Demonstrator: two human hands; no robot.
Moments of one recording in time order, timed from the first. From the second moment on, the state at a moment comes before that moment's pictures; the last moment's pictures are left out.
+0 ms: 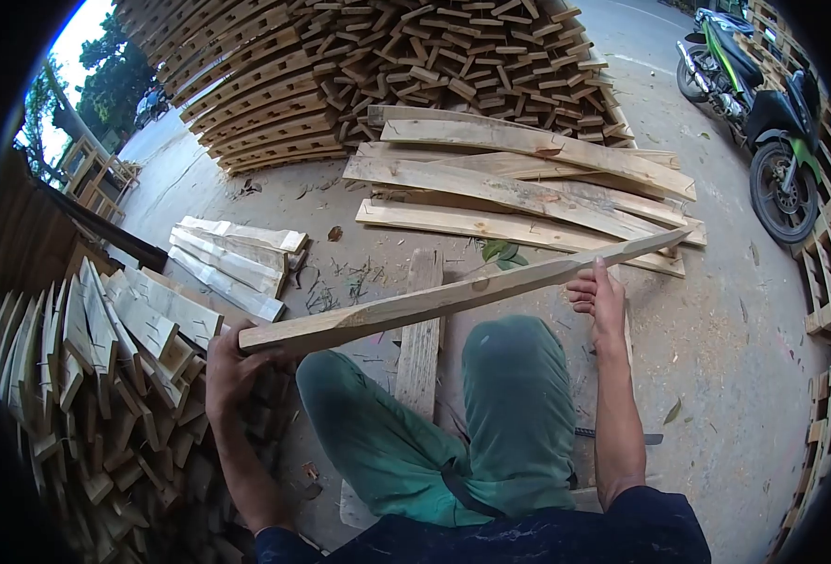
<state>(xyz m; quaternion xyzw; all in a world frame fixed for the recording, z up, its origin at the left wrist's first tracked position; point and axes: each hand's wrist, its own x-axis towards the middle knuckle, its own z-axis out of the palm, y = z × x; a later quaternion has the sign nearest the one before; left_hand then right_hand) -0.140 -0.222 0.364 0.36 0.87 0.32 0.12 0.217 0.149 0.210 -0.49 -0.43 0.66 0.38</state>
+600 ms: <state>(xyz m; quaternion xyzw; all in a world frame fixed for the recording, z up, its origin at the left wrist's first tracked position) -0.168 -0.219 0.228 0.33 0.81 0.40 0.27 0.178 -0.043 0.425 0.25 -0.67 0.67 0.19</state>
